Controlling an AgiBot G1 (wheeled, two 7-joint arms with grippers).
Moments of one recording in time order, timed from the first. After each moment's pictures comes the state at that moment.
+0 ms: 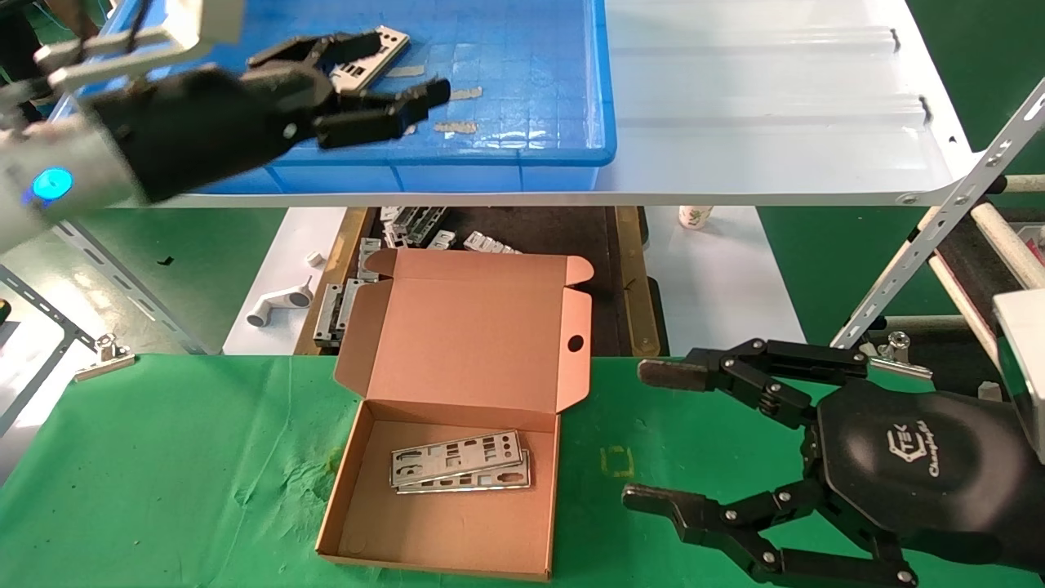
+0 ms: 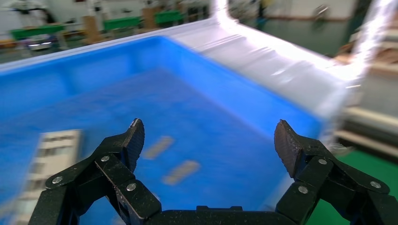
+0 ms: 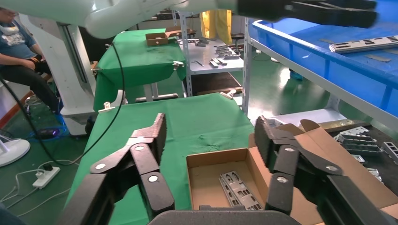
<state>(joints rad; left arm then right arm) -1.51 0.91 0.41 -0.89 1.12 0.98 -0.26 1.11 -0.56 -0.41 1.26 -0.64 -1.44 0.12</state>
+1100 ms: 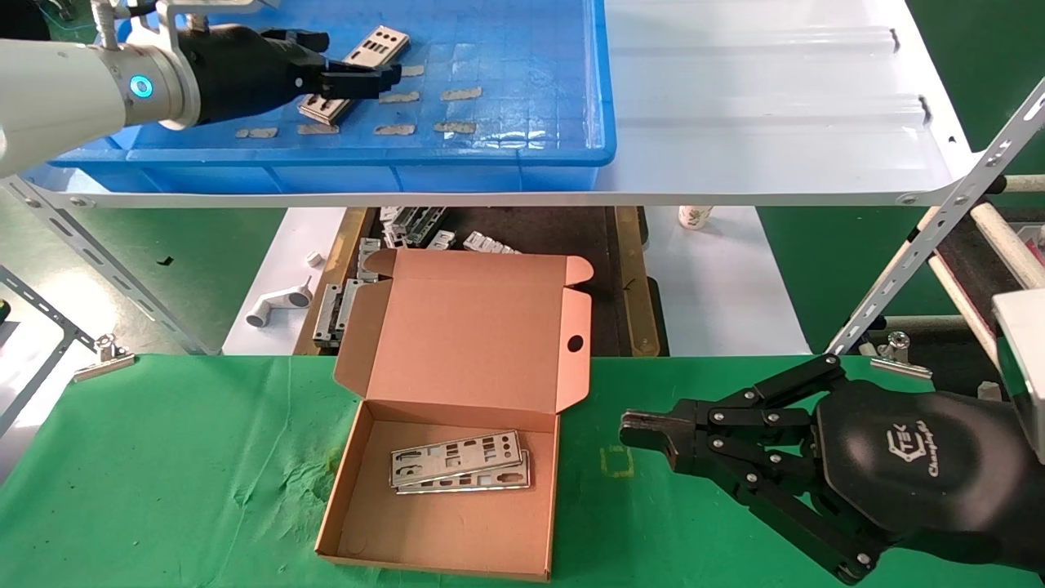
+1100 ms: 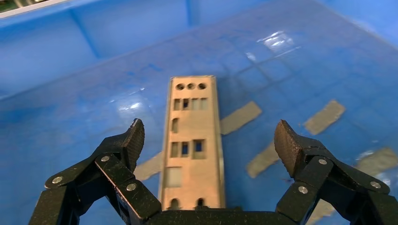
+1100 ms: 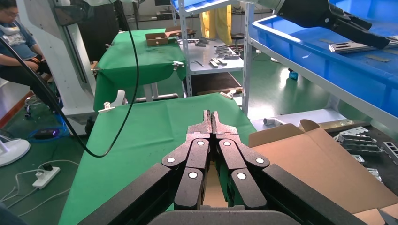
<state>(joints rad) -1.96 1.21 0.53 -0.05 1.37 0.78 -0.07 1.11 -0.56 -0.41 1.26 -0.64 -1.44 0.12</state>
